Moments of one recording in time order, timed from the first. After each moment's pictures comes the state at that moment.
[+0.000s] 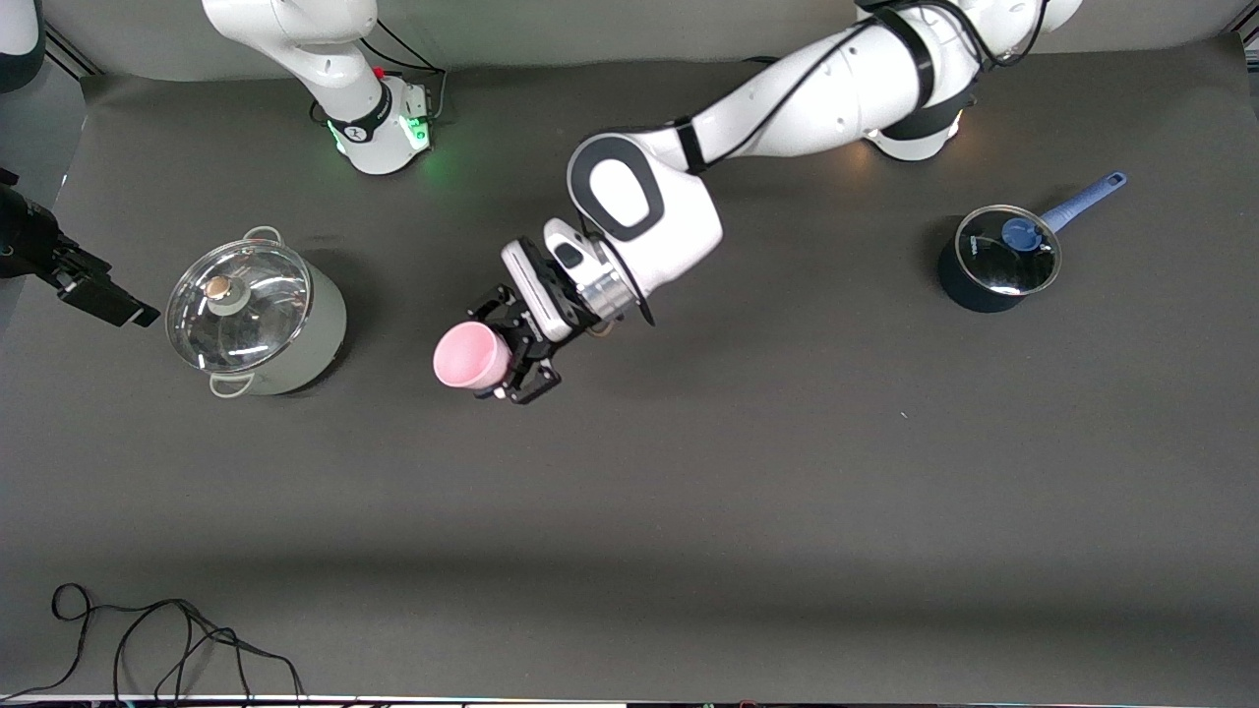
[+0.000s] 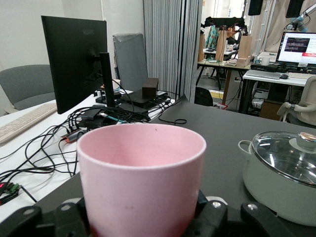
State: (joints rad) left arm -0.47 1.06 -1.00 -1.00 -1.41 3.41 2.17; right arm -0.03 -0.02 -0.02 -1.61 0.02 1.59 0.66
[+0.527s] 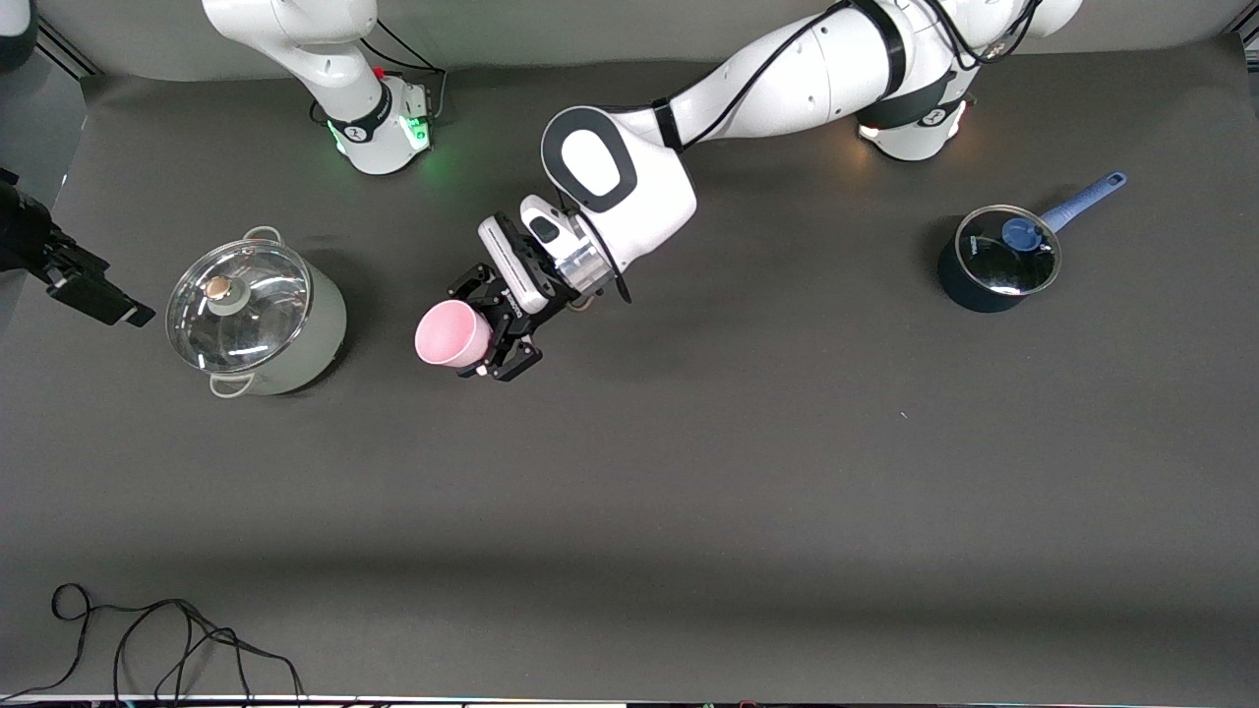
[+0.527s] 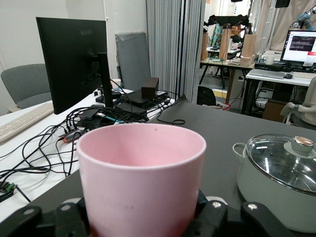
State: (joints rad) left arm -0.55 1.06 -0.97 -0.95 -1.41 3.46 2.13; right arm -0.02 -0.02 0.00 -1.57 0.05 1.59 0.72
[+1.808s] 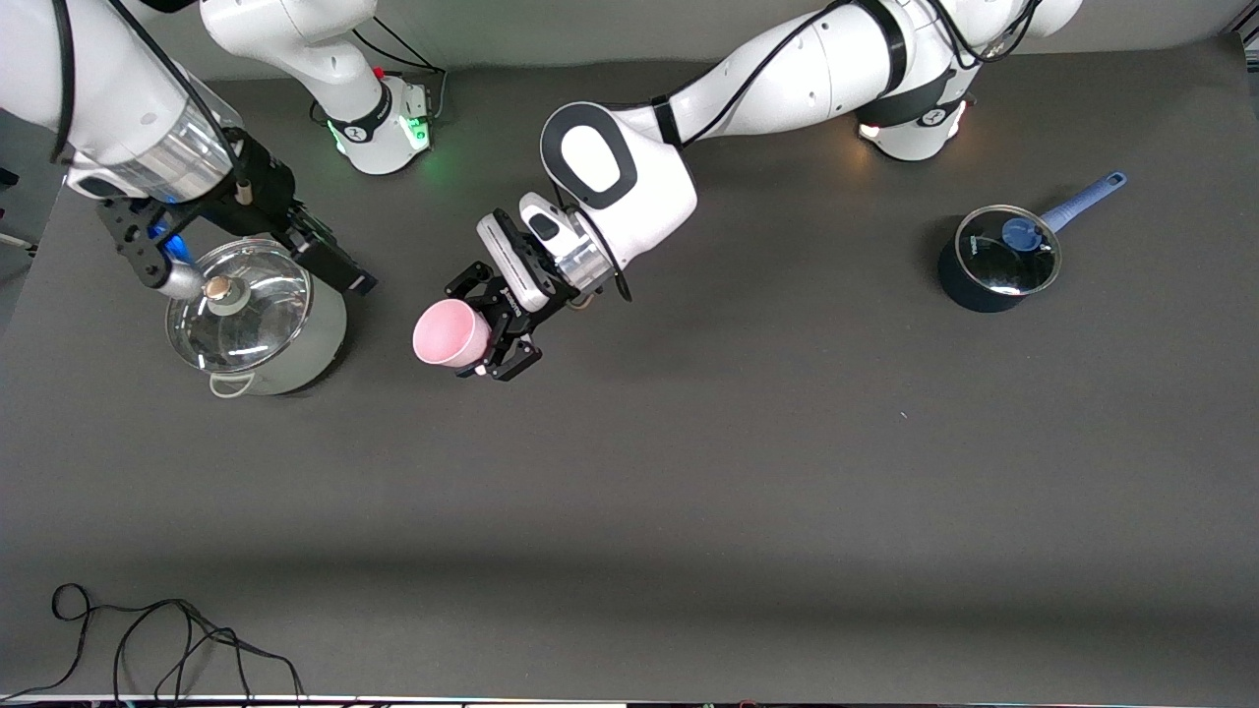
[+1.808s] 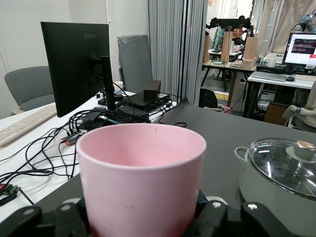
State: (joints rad) left arm -0.55 1.05 -0.96 -0.94 -1.41 3.46 2.13; right arm 0.33 0.07 0.01 -1.46 0.20 1.59 1.16
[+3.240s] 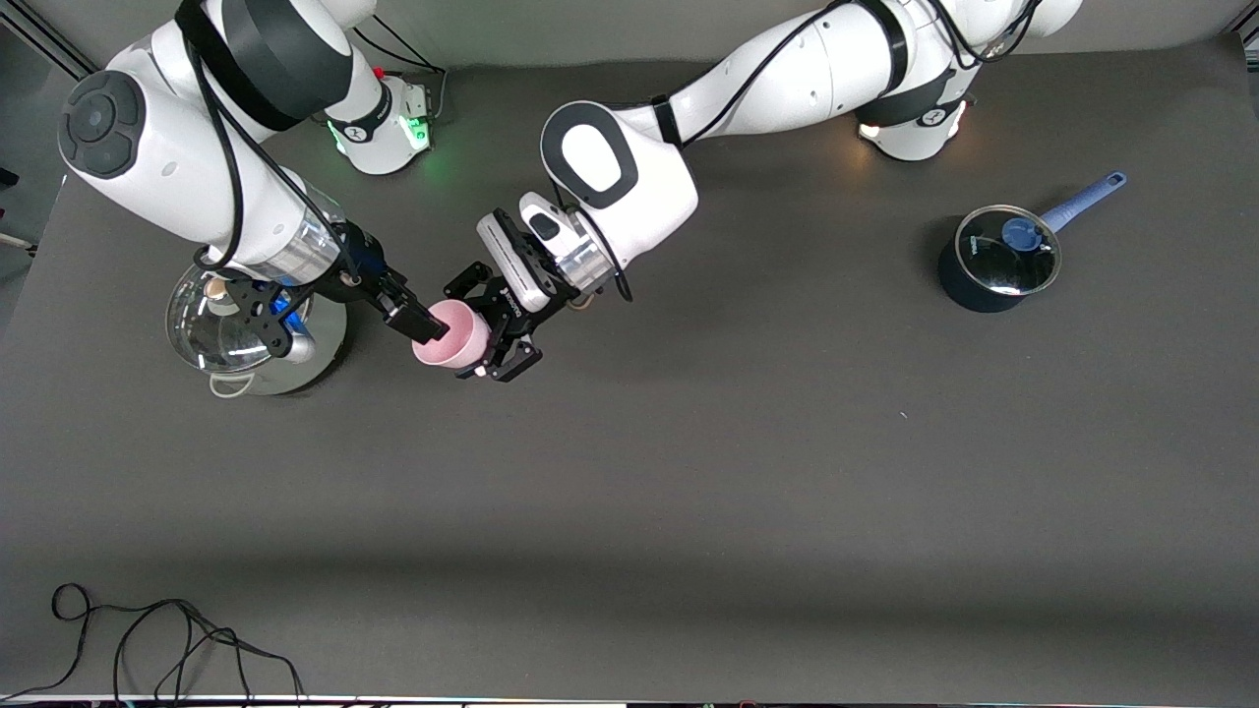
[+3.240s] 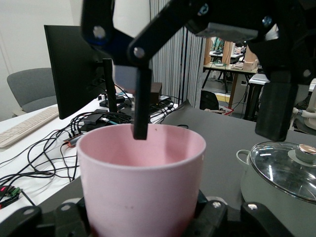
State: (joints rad) left arm -0.55 1.05 -0.96 -0.93 -1.41 3.46 2.12; right arm 0.37 0.12 0.00 -1.63 0.24 1.79 1.16
